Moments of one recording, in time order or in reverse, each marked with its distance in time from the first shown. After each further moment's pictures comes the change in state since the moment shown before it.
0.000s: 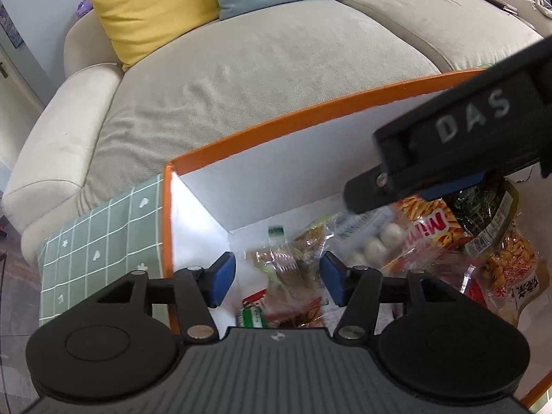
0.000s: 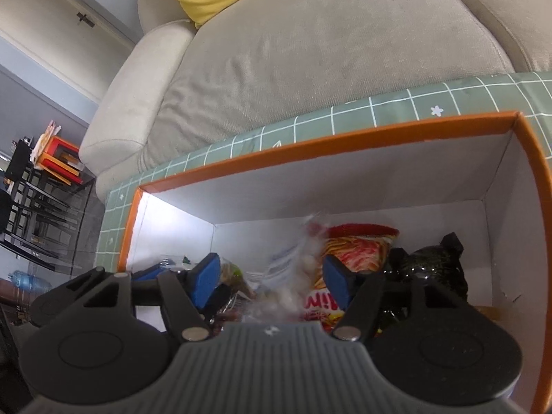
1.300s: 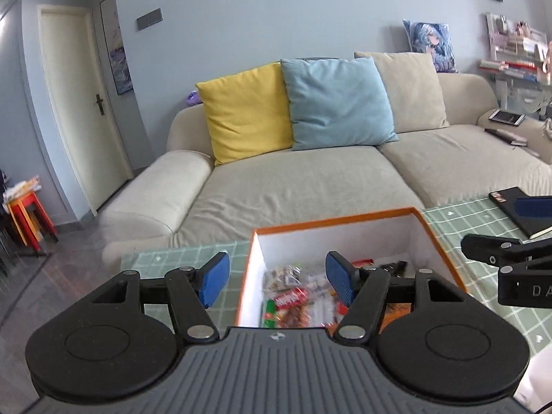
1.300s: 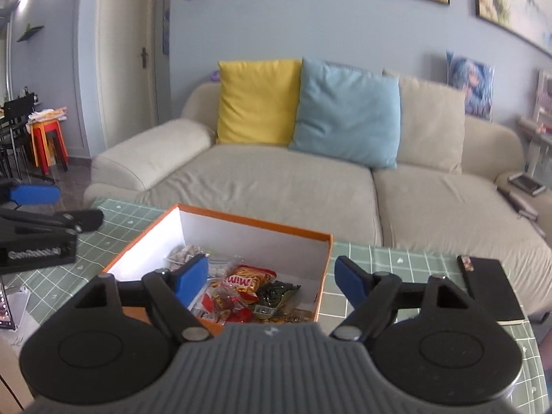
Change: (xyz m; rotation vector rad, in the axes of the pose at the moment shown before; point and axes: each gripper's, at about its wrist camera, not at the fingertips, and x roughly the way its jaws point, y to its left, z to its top) left arm -0.239 -0.052 -0.085 -0.250 -0.433 0.167; right arm -0.243 0.023 -0.198 -0.533 -0.584 -0.267
